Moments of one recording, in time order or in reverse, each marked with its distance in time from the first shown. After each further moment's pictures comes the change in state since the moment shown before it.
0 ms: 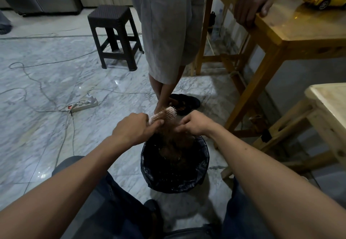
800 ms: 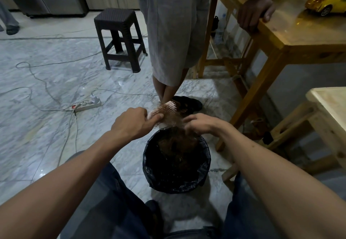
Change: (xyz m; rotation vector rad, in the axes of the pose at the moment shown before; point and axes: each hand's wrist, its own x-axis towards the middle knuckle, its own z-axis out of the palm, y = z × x) left_hand -0.004 -0.005 -0.019 -0.070 0.051 -0.033; right_hand -0.016 -0.010 -0.012 0.048 -0.138 0.099
